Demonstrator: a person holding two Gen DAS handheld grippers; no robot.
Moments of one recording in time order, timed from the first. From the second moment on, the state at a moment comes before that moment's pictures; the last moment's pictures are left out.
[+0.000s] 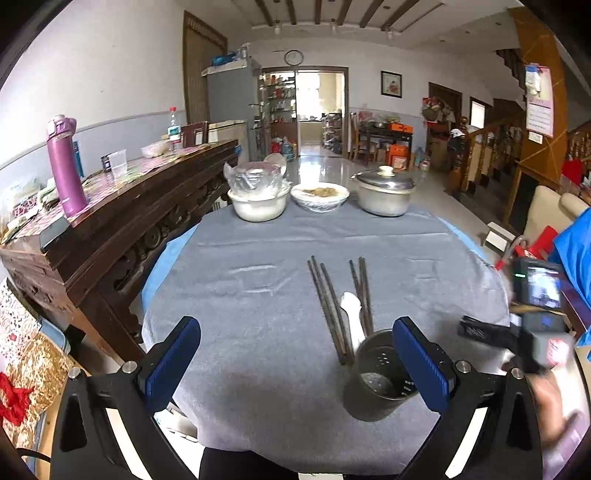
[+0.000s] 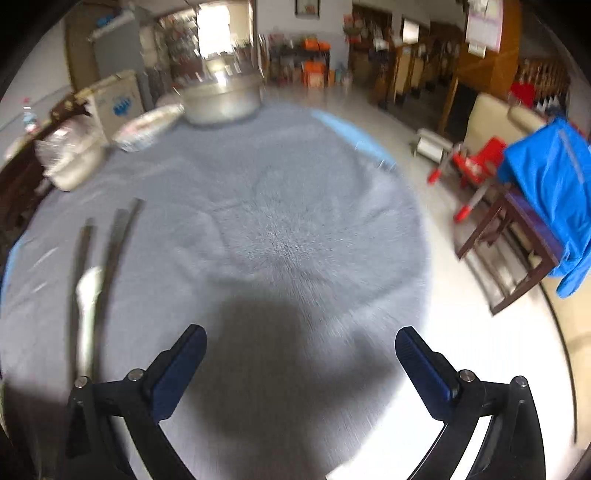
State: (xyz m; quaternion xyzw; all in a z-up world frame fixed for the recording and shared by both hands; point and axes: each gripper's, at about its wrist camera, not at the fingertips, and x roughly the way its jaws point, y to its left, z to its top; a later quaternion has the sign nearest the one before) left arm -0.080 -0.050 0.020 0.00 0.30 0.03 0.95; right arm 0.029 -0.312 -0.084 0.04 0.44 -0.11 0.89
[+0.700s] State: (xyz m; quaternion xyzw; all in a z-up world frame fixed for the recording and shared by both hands) left arm -0.076 -0.043 0.011 0.01 0.29 0.07 0.95; right arm -0.092 -0.231 0.012 -0.05 0.32 -0.04 0.95
